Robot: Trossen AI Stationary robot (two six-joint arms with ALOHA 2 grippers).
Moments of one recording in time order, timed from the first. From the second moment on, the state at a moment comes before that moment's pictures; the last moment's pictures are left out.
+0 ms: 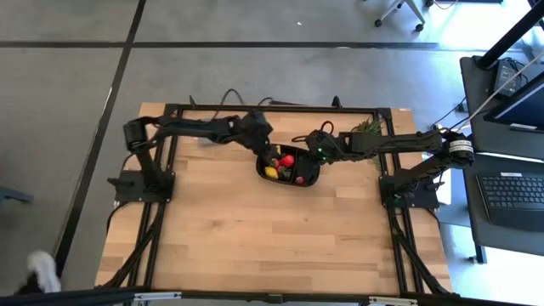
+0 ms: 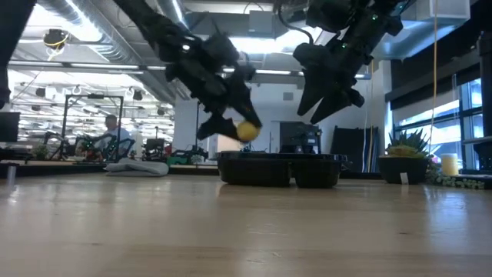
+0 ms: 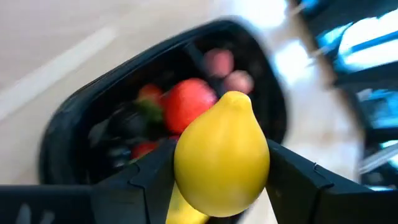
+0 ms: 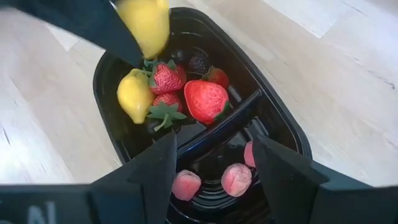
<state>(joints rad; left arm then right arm) 0.40 1.75 1.06 -0.06 0.36 -0.63 -0.16 1.44 0.97 -0.45 0.17 0.61</state>
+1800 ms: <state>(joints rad) 0.47 1.35 1.24 -0.42 0.11 -0.18 -0.16 1.04 0.96 -0.63 0.30 0.50</state>
